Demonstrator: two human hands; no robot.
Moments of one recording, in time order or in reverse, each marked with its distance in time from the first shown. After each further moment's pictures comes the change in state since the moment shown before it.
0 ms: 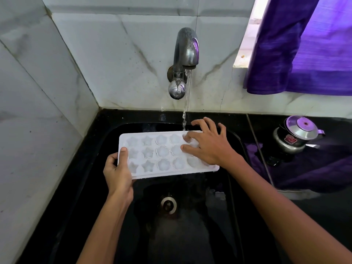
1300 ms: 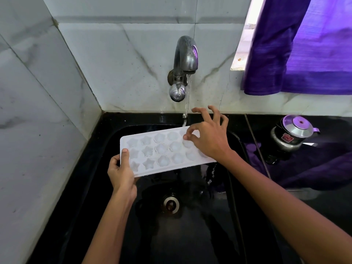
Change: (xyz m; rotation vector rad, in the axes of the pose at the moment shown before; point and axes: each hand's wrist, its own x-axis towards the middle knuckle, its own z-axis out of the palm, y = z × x) left_hand 0.001 0.005 -0.002 -0.030 0.004 -0.052; right_hand 0.009 -0.014 -0.011 -0.010 0.314 0.055
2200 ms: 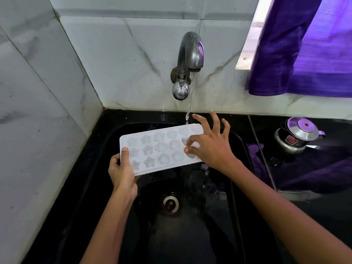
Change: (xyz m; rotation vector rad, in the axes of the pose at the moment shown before) left_hand 0.007 -0.007 0.001 -0.020 0.036 -0.029; right_hand -0.018 0.002 0.005 -0.167 -0.160 -0.089
